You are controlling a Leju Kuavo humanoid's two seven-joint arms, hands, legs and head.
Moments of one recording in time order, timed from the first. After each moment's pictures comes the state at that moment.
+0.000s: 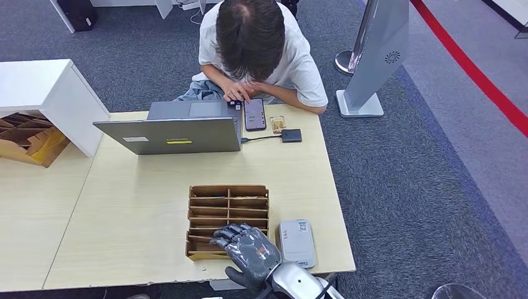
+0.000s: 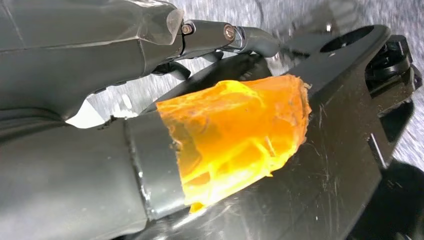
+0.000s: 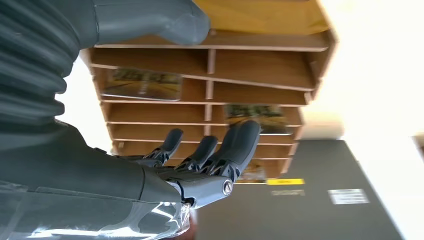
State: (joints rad) left arm -0.13 -0.03 -1.41 -0.01 1.09 -0.17 -0.18; right arm -0.13 0.01 0.84 -1.41 1.15 -0.01 -0.11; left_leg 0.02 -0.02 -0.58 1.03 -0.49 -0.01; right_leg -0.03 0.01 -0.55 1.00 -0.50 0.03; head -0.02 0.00
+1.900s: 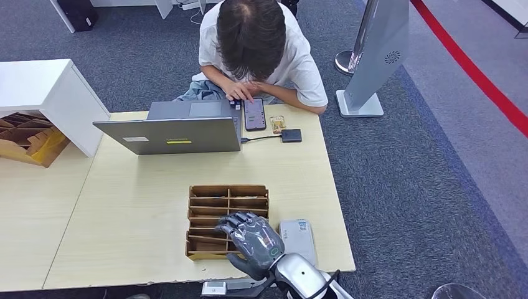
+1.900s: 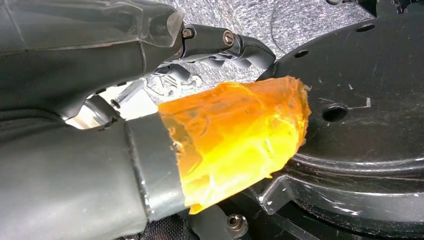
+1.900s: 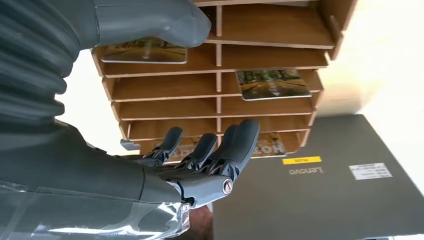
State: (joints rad) left arm 0.03 0.04 -1.26 0.00 1.13 -0.36 -0.22; right arm -0.16 0.00 0.82 -1.38 1.11 -0.09 -0.07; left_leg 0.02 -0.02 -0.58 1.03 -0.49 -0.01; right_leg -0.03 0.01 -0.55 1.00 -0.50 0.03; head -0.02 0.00
